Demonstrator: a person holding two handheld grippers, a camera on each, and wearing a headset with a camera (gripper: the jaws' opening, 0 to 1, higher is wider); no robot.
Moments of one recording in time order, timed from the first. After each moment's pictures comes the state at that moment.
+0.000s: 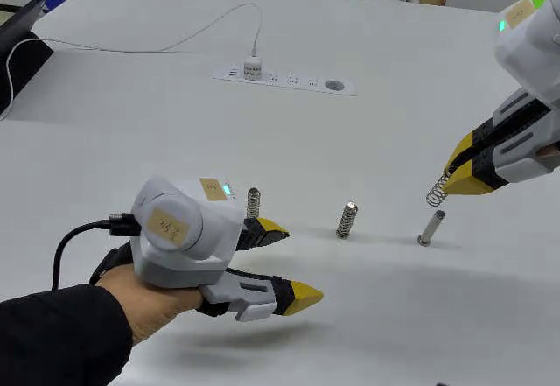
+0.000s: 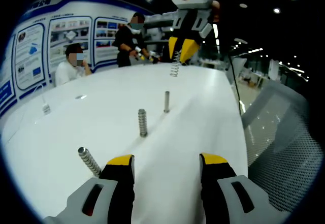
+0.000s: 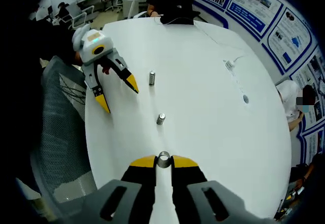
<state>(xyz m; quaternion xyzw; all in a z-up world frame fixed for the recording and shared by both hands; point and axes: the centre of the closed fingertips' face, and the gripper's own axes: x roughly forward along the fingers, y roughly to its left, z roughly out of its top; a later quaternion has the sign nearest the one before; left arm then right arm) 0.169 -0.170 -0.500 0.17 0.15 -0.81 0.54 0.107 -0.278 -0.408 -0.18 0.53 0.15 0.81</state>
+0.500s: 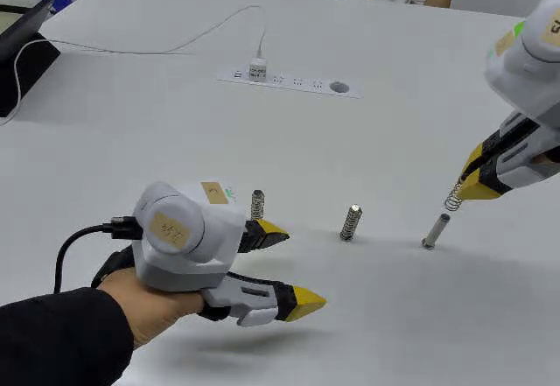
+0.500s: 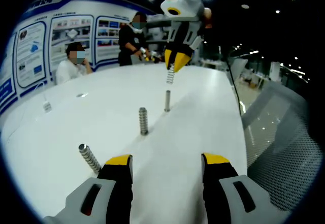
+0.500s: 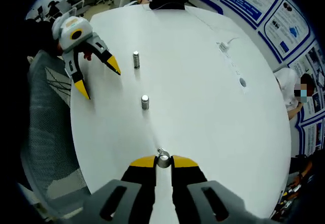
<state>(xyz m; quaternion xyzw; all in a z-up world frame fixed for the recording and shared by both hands) 0.171 -0.168 -0.501 0.17 0.16 -0.81 0.54 0.103 -0.312 -0.441 -0.18 0.57 0.12 0.79</state>
